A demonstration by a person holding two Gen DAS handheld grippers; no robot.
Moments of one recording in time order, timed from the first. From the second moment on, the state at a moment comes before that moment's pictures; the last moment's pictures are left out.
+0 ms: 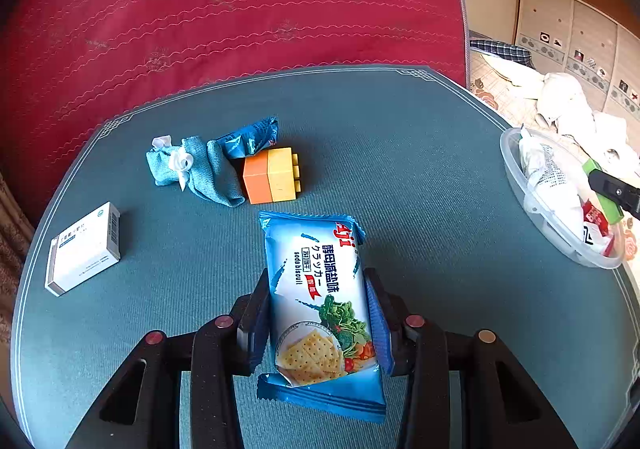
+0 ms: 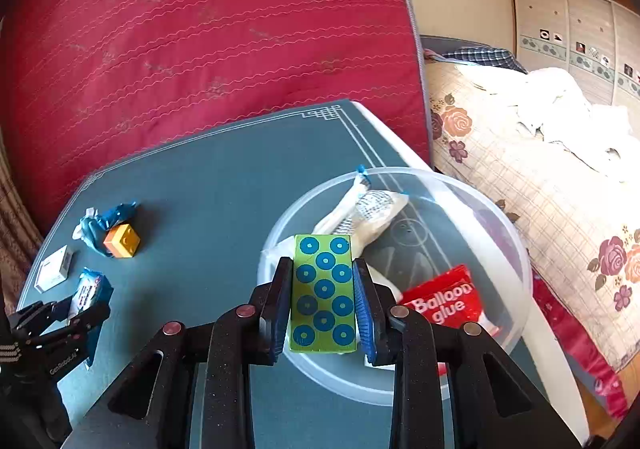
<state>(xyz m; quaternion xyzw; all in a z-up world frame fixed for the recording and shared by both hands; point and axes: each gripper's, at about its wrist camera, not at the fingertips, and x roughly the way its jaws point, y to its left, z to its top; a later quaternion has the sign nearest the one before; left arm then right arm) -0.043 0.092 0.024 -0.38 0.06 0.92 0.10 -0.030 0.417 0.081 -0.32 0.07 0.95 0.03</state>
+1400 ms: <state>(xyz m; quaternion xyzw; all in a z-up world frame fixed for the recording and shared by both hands) -0.031 0.173 0.031 -0.39 0.10 0.90 0.16 0.025 0.519 0.058 -0.30 0.09 0.94 0.16</state>
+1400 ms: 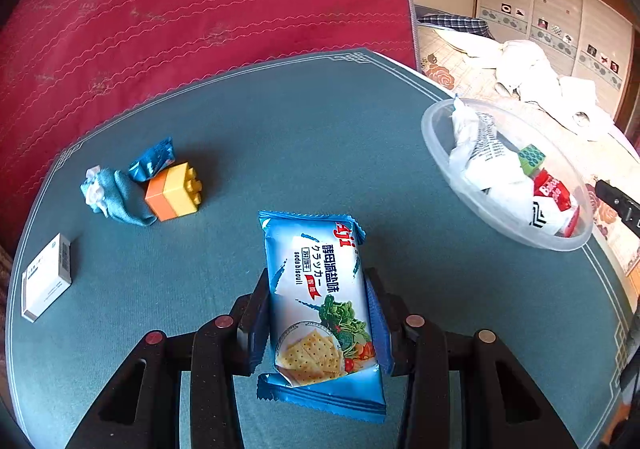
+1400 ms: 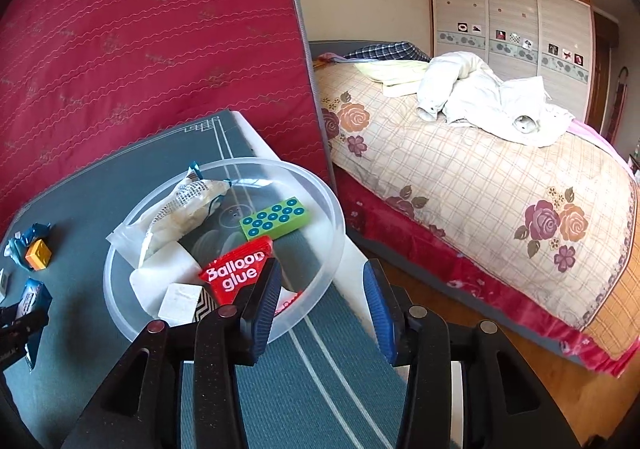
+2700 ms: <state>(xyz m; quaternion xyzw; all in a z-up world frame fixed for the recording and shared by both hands) -0.069 0.319 0.061 -0.34 0.10 0.89 0.30 0.039 0.555 0.060 -0.27 0.12 0.94 0.15</state>
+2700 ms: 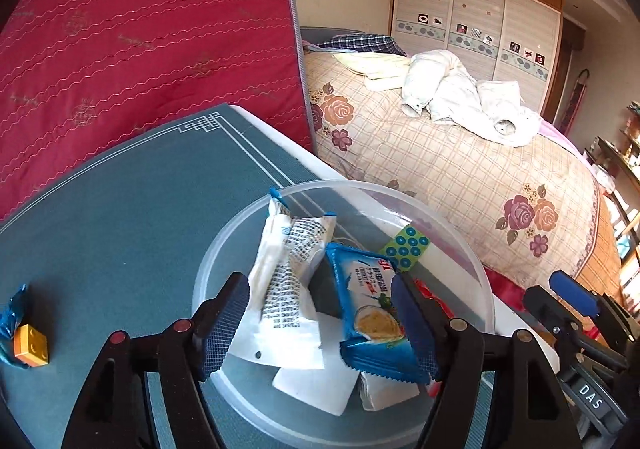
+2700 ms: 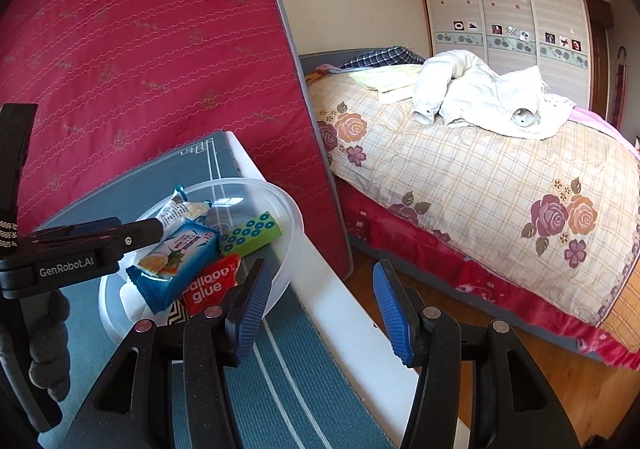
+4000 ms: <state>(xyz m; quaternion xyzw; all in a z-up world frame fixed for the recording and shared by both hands) -0.052 0.309 0.038 -0.34 0.13 0.90 0.25 0.044 0.533 0.061 -0.27 0.10 0.95 0.13</state>
